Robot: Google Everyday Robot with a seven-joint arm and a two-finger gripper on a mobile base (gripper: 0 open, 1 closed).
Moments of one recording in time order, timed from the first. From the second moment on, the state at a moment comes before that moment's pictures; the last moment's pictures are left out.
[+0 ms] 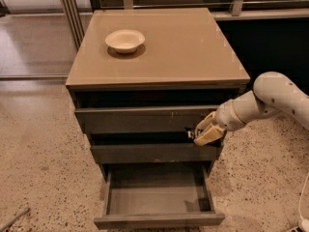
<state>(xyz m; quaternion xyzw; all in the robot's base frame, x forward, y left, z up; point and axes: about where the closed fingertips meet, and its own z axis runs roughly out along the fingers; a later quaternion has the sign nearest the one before) 0.582 -0.172 0.660 -0.56 0.75 0.23 0.26</state>
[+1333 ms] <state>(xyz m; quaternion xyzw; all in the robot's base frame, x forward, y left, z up) 0.572 -0.179 0.380 -0.55 0.76 0.26 0.22</state>
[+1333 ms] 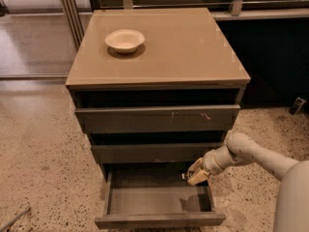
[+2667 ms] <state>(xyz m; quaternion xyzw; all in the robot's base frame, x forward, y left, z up) 0.570 -0.173 0.270 -0.55 0.76 0.20 0.27</state>
